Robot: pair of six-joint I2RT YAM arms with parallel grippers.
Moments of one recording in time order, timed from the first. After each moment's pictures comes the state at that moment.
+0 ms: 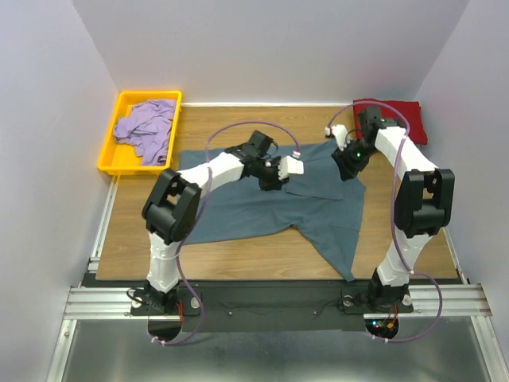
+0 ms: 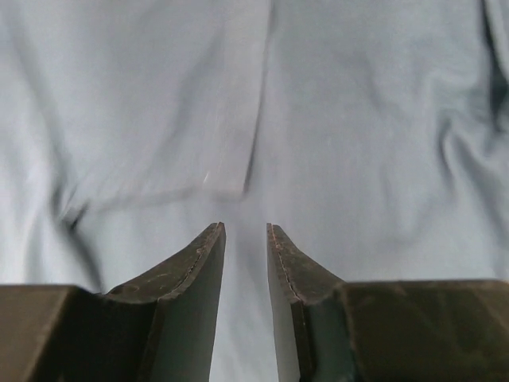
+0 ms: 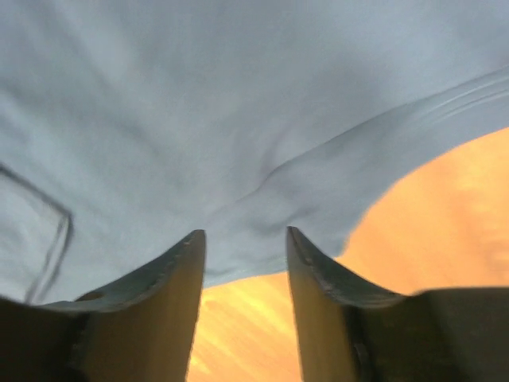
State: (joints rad) left arm -0.66 2.02 1.49 -0.41 0.54 0.83; right arm 0.05 1.86 1.53 -1.01 -0.35 -0.78
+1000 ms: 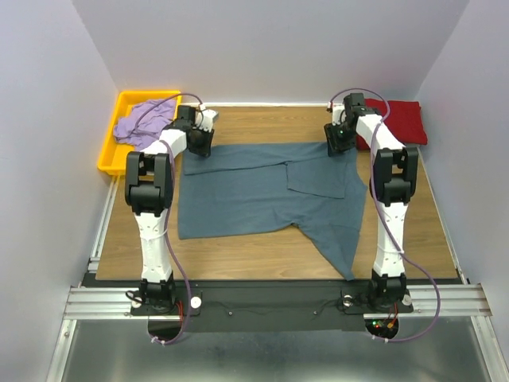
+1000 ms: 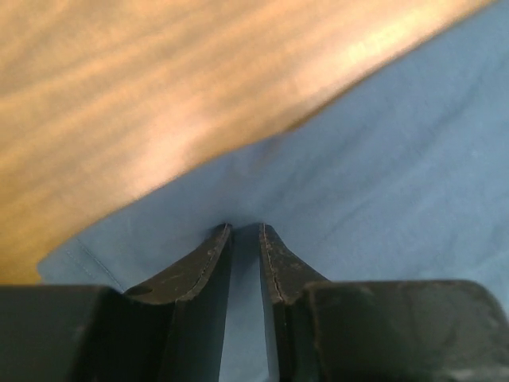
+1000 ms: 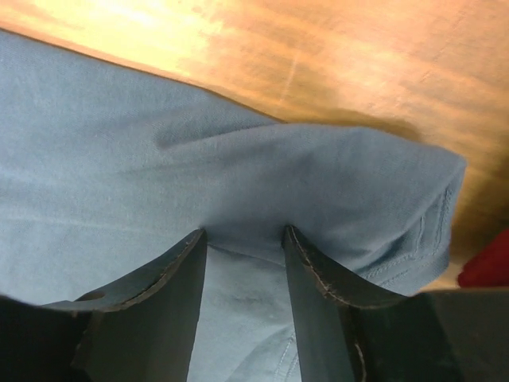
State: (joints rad) left arm -0.10 2.18 1.63 -0.37 0.27 0.24; right arm 0.05 2.39 2.08 -0.83 -0.16 -0.23
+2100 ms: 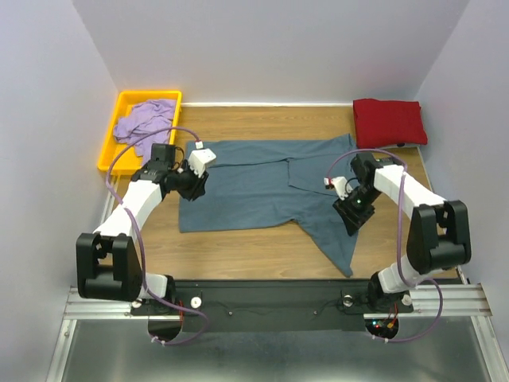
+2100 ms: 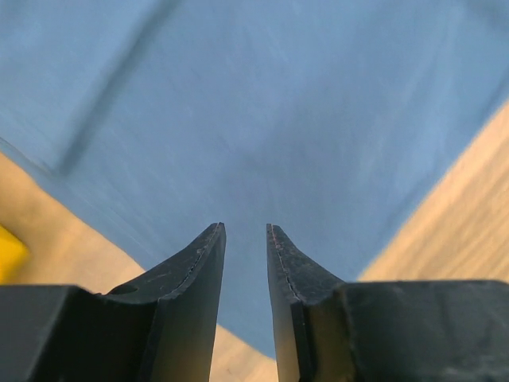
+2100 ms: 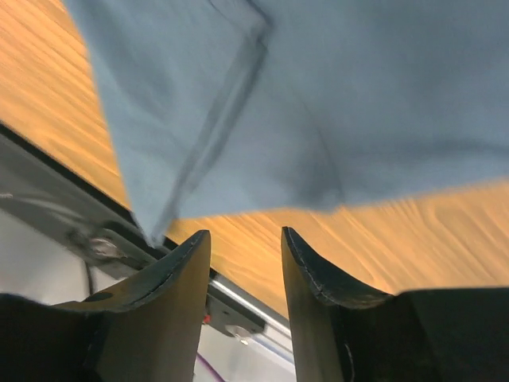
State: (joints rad) left arm -0.10 1.36 0.96 -0.50 0.51 0.58; right arm 0.14 1.58 1.06 -1.13 -0.30 -0.59
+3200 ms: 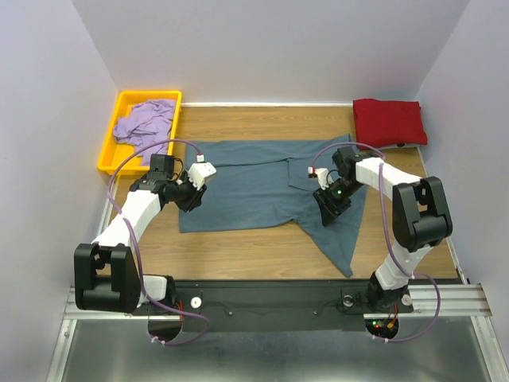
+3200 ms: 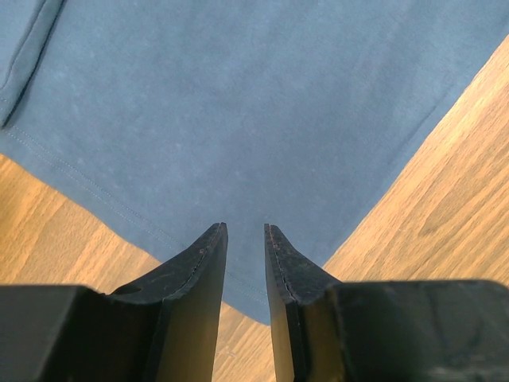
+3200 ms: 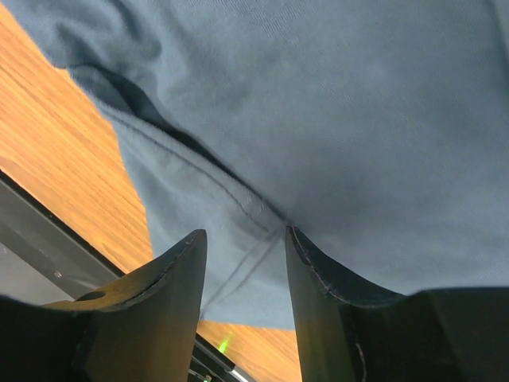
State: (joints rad) left arm -0.10 1.28 0.83 -0.54 0.48 0.69; right arm 0.23 1.74 1.13 -0.93 -0.45 -0.46
